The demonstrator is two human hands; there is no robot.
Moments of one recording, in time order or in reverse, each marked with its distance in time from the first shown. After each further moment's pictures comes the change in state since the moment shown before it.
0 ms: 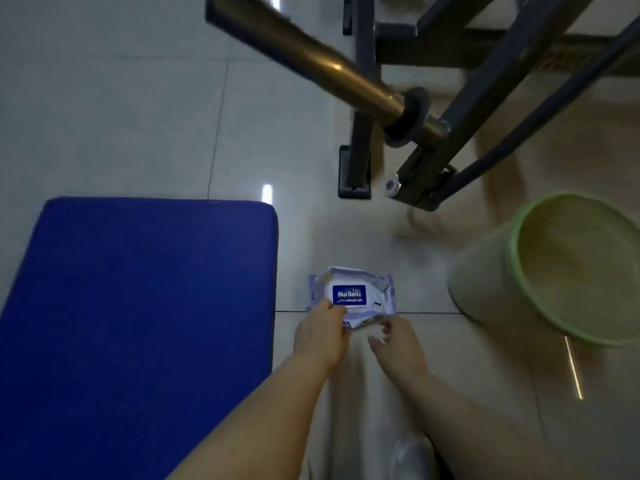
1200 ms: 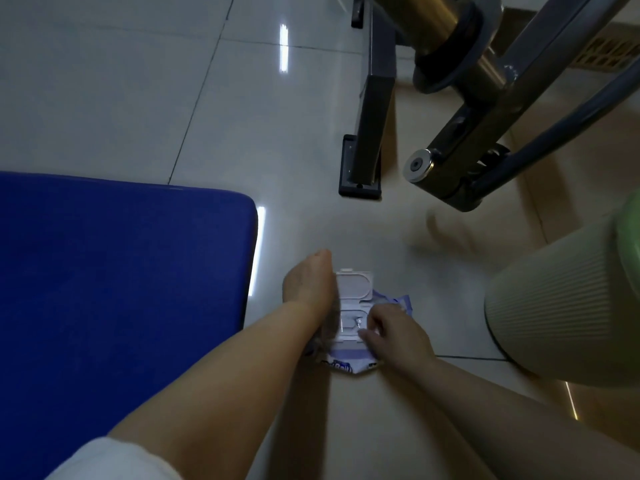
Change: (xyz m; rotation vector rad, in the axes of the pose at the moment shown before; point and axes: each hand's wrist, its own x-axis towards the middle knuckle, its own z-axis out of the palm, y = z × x) left_hand 0.173 -0.047 0.047 0.008 0.303 -0.049; right_hand 0.164 0.046 0.048 -0.399 0.015 -0.420
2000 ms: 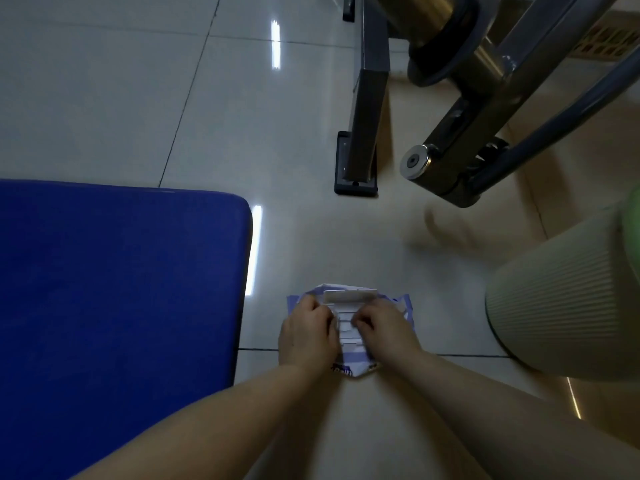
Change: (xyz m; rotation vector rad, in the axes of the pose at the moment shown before) left_hand -0.060 -0.027 0.049 -0.202 0.081 0.066; right_hand 0.015 -0.017 0.004 0.098 0.045 -0.012
